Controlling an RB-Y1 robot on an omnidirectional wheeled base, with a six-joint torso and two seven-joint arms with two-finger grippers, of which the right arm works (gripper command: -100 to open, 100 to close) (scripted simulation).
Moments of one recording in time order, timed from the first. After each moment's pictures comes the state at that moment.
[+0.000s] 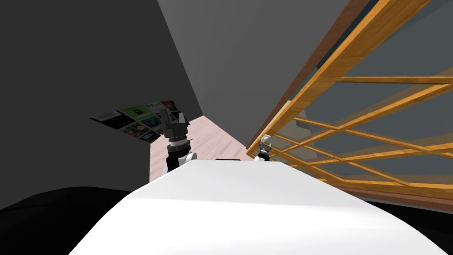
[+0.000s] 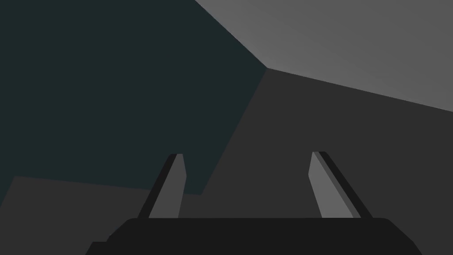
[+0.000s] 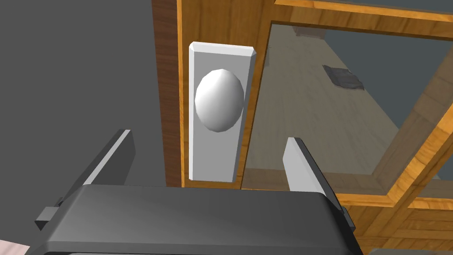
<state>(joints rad) -0.05 -0.19 -0.08 -0.62 -0.63 -0.90 -1.33</state>
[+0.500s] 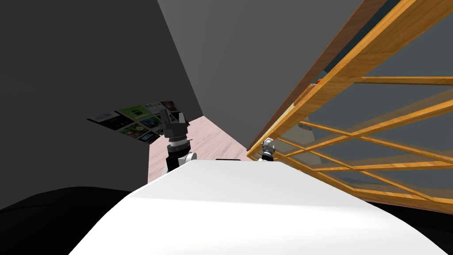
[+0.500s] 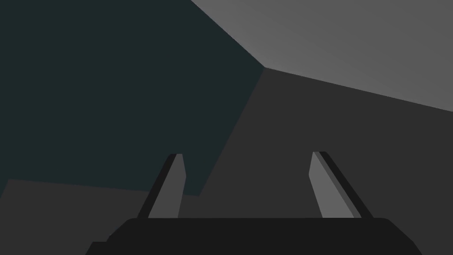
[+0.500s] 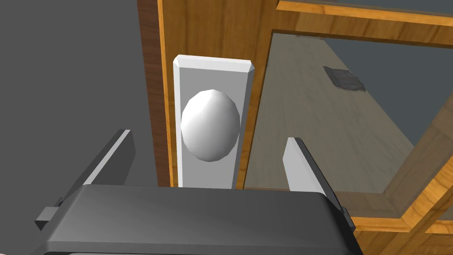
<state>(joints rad) -0.03 -0.25 -0.07 -0.58 -0.63 -0.92 -1.42</state>
